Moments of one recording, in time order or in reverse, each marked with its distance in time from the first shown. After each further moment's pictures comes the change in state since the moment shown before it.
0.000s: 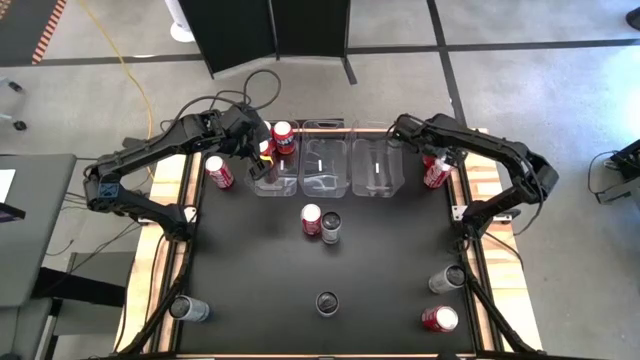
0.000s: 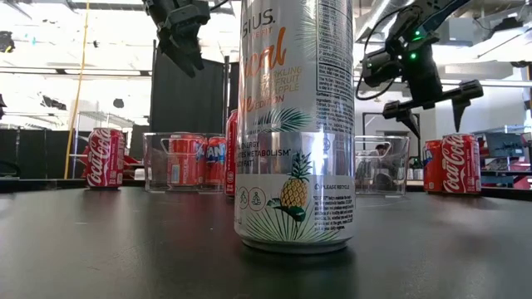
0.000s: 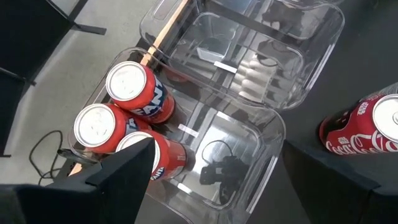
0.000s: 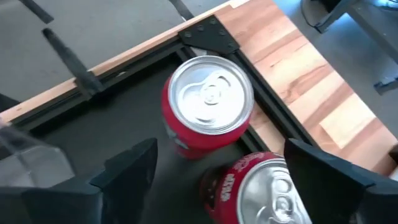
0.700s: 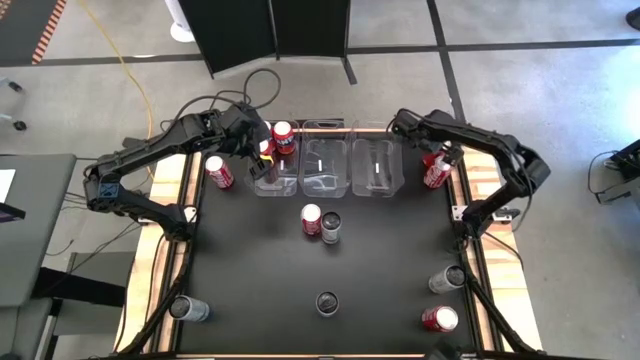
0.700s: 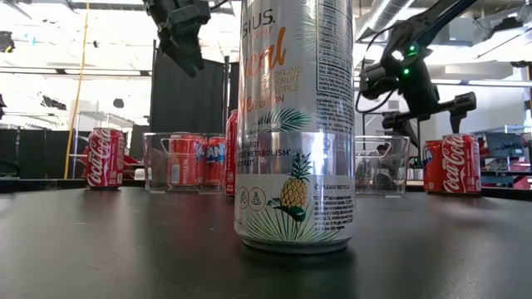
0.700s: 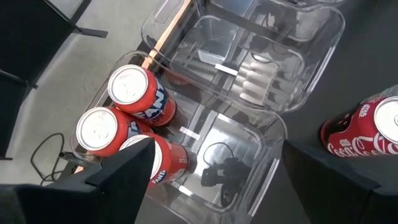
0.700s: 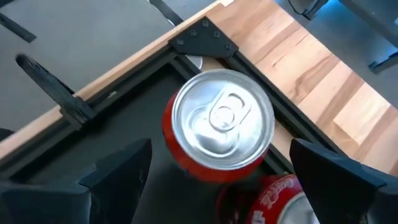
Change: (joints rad) left arm 0.006 0.000 0.000 0.009 0.000 0.009; right arm -0.087 0.087 0.000 0.082 0.007 0.046
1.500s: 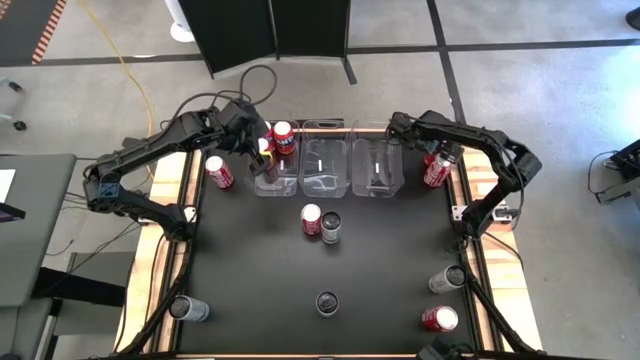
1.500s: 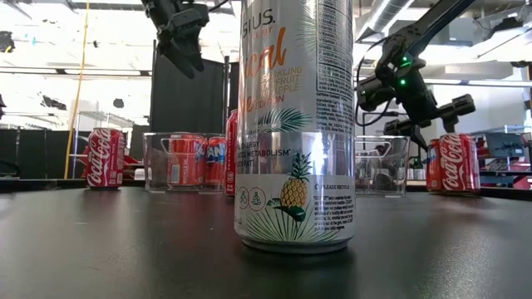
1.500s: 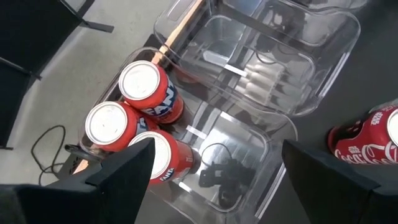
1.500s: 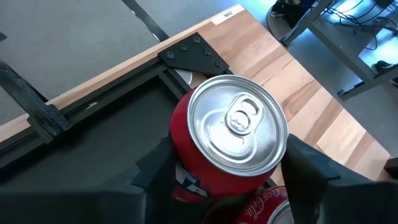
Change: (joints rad) left arm 0.033 0.000 0.000 0.004 0.000 -0.019; right arm -0.004 0.087 0.003 -0.007 0.044 -0.008
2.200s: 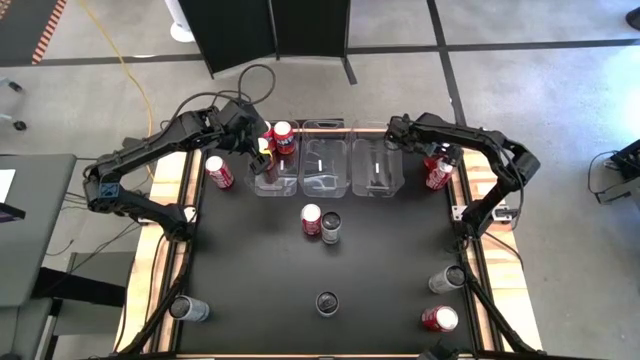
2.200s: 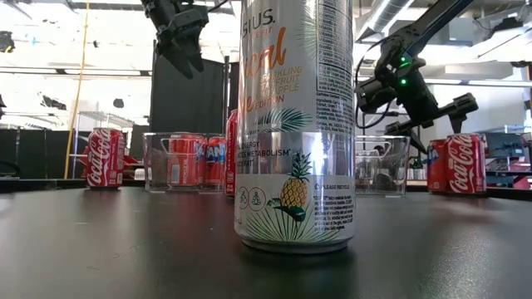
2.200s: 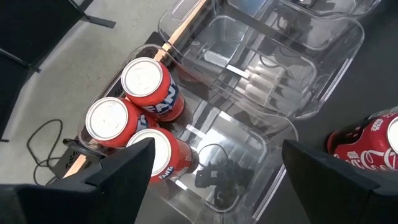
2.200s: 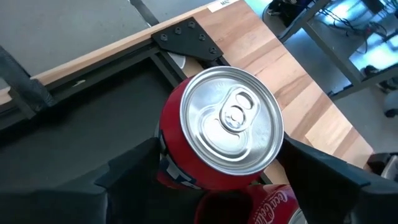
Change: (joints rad) left arm 0.005 0.000 0.000 0.000 0.000 -0.035; right arm 0.031 0.003 -0.003 -0.073 -0.013 0.006
